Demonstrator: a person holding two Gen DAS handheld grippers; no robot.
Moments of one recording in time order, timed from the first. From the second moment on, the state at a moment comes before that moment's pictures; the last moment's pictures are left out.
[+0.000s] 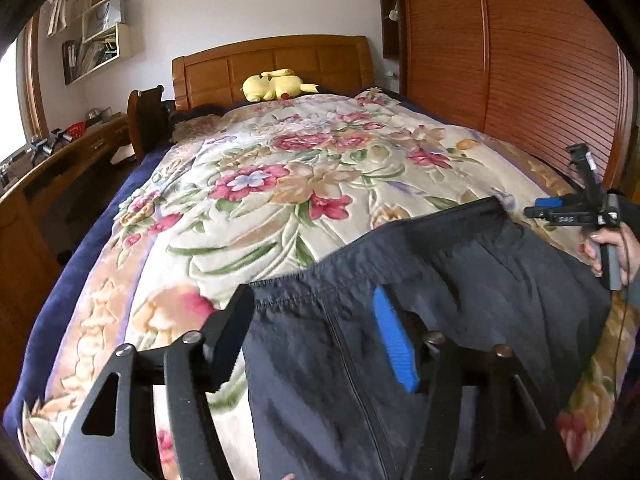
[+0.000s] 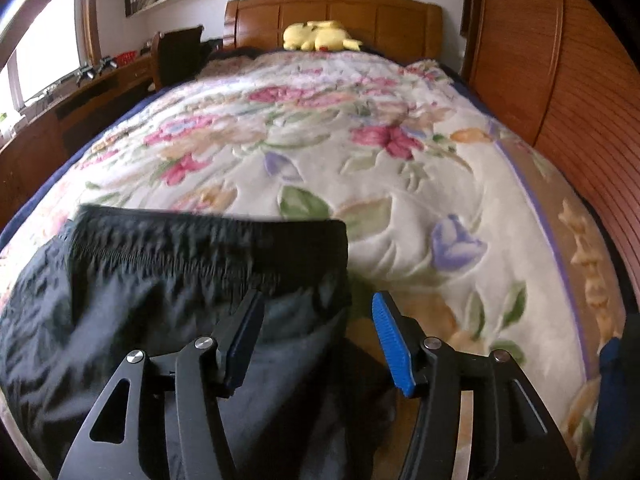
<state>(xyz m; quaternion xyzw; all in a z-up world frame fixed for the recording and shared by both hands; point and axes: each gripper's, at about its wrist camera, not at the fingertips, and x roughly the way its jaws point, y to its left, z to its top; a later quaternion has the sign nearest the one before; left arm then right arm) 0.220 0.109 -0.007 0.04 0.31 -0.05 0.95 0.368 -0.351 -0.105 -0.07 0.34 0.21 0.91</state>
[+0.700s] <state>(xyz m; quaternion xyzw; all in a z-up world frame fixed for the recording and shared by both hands) 0.197 0.119 -0.044 0.01 0.35 -0.04 0.94 0.421 -0.348 -0.150 0.00 0.42 0.24 0.87</state>
